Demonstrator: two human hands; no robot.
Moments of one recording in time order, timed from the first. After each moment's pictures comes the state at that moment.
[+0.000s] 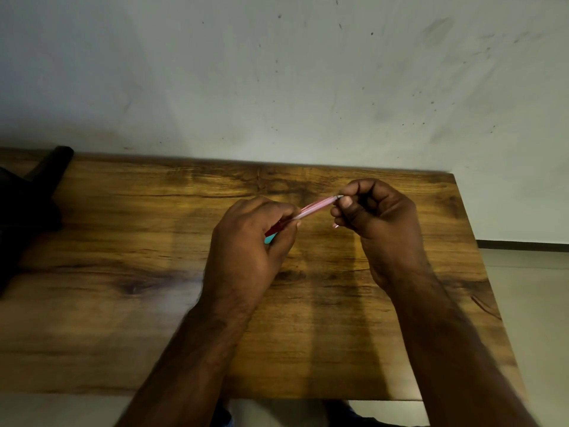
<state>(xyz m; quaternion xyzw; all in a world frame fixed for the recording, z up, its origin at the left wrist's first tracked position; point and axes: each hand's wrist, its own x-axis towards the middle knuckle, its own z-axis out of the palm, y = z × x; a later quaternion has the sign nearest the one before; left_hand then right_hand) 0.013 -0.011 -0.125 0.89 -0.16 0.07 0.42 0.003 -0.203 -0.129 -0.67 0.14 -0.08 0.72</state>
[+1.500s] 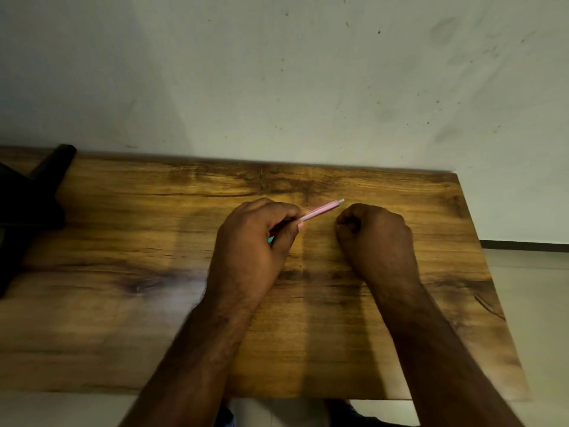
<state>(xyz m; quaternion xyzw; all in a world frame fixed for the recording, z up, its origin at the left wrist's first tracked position) 0.016 -0.011 -0.130 0.88 -0.15 0.05 0.45 0.001 -0.200 -0.140 -0.95 0.17 -0.01 0.24</state>
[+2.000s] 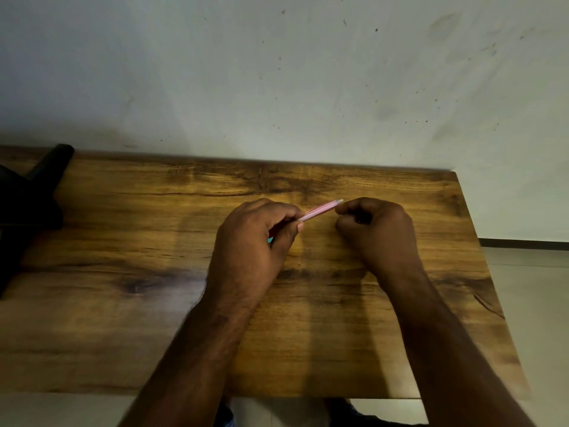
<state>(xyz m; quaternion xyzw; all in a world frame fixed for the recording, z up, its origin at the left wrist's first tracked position) 0.016 -0.012 -0.127 0.89 -0.16 0.04 0.43 0.002 -0.206 -0.137 -0.87 0.23 -0.03 0.43</state>
